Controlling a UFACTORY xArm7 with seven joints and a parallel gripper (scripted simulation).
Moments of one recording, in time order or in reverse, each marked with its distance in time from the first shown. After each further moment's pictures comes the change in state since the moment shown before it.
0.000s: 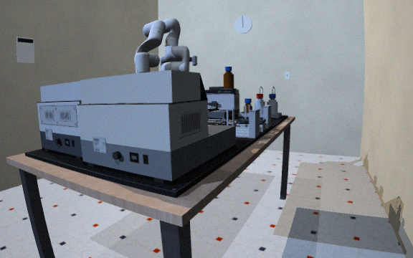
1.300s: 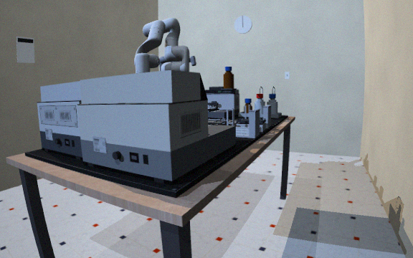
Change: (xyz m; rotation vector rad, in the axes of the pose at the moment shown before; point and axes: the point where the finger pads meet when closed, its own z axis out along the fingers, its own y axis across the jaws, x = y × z) arm 0.000 0.000 0.004 0.000 0.000 0.000
